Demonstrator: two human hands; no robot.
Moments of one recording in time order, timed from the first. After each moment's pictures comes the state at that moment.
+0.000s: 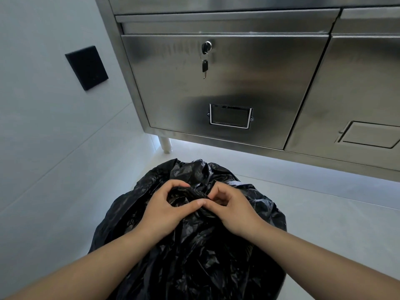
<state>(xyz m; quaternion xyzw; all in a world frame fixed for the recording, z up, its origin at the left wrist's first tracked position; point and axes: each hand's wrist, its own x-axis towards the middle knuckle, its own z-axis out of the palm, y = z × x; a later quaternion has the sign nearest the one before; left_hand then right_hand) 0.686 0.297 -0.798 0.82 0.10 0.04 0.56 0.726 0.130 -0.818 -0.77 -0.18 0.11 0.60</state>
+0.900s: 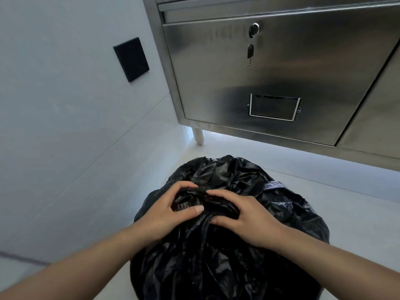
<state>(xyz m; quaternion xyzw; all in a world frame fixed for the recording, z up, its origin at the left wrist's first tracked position) 0.656 0.373 -0.799 0.82 0.05 -0.07 0.56 0.721 0.170 -0.835 -0.79 -0.35 0.16 0.48</state>
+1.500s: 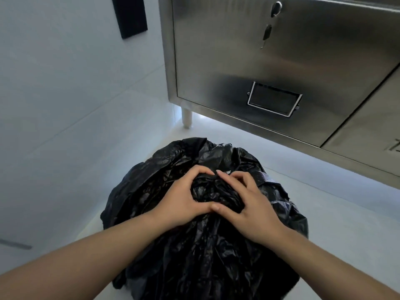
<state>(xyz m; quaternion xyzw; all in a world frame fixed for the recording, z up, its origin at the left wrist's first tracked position) 0.679 0.340 -0.846 0.84 -0.04 0.03 0.54 0.714 0.152 -0.842 -0.89 -0.30 0.07 0.34</state>
